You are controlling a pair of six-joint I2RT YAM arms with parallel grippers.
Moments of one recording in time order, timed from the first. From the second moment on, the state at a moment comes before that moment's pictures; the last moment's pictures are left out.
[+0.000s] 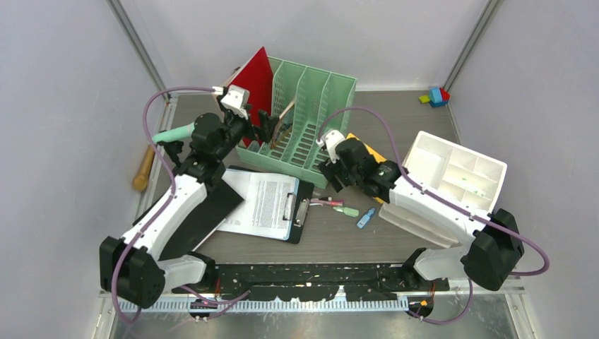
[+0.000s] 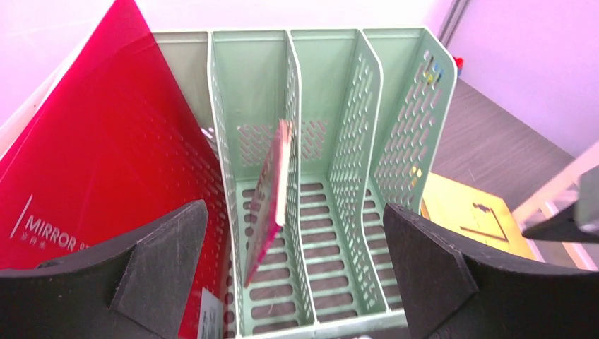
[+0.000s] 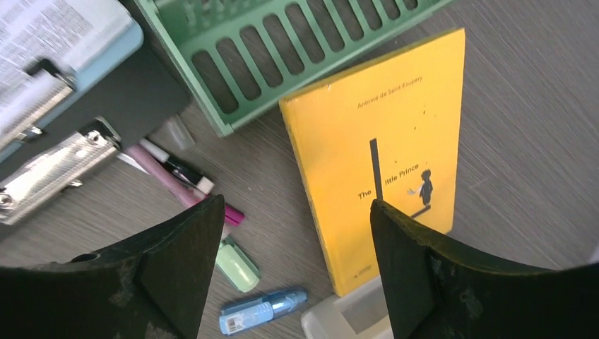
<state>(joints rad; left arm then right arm) -0.37 1.23 0.99 0.27 0.17 -0.07 0.73 1.30 1.04 -0.47 0.24 -0.12</state>
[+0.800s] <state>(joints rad) -0.37 1.12 0.91 -0.06 0.19 0.08 0.88 1.42 0.76 -0.08 0.71 -0.29</state>
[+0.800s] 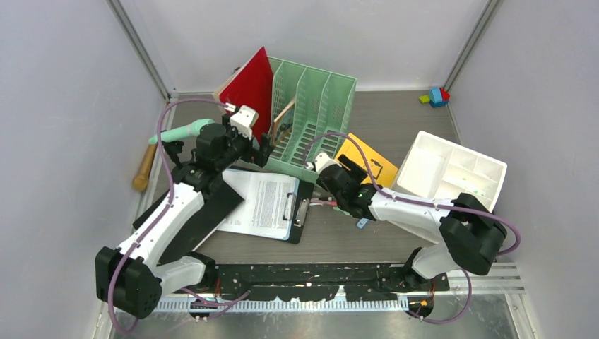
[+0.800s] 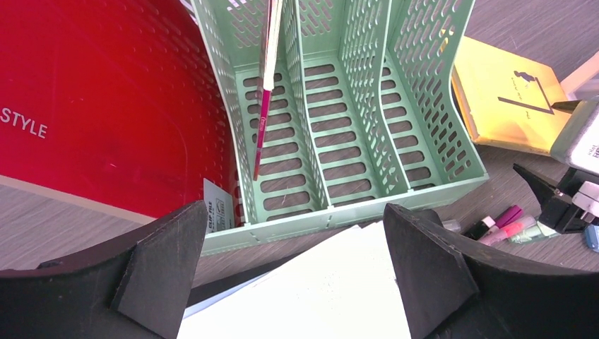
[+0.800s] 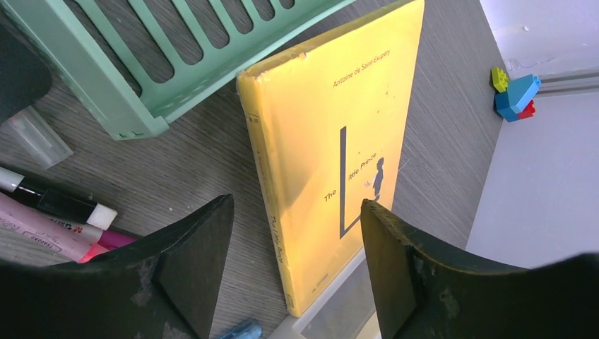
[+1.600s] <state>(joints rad) -0.37 1.04 0.91 -0.19 0.27 0.11 0.88 1.60 0.75 0.08 0.86 -0.40</state>
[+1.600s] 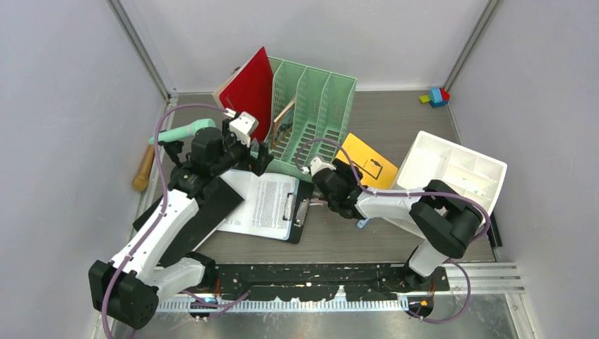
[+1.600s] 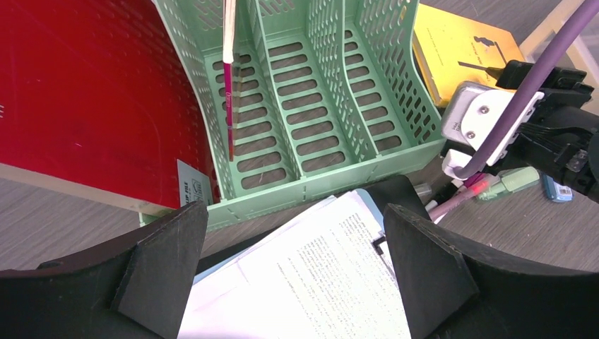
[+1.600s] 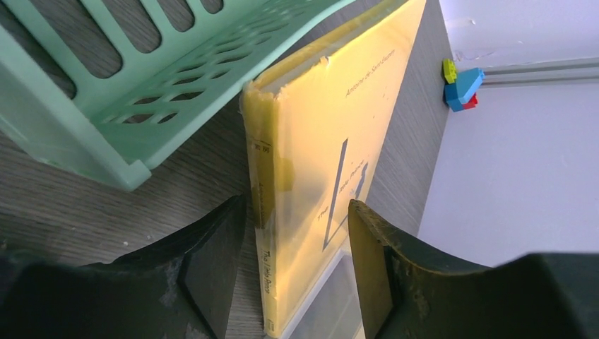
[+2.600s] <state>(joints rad) -0.37 1.07 0.93 -0.19 0.29 0.11 0.87 1.50 0.99 -0.10 0.91 -0.50</state>
